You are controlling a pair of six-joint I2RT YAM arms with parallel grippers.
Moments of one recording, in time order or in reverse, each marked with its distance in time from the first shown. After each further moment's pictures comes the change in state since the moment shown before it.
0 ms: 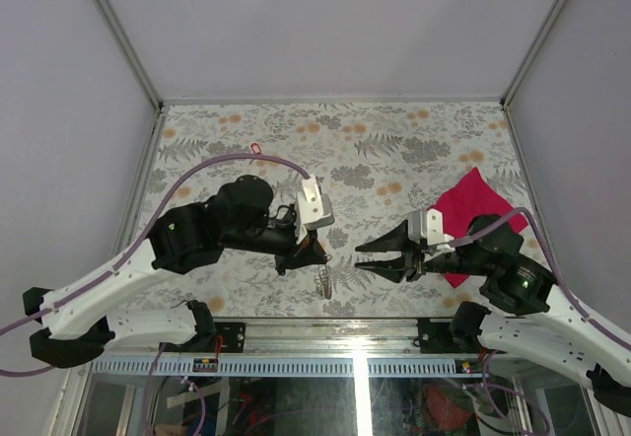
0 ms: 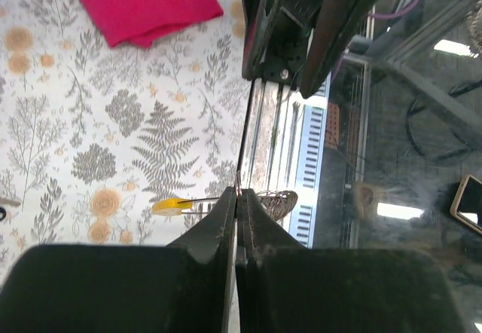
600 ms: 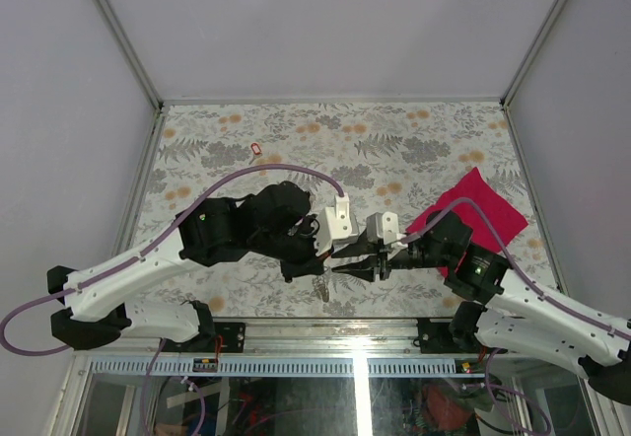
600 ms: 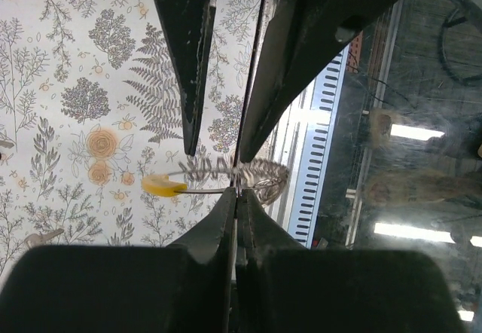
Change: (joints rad) left arm -0.085 0.193 0.174 -0.301 -0.116 0.064; right arm 0.000 0.153 -0.141 0.185 -0.083 -0.048
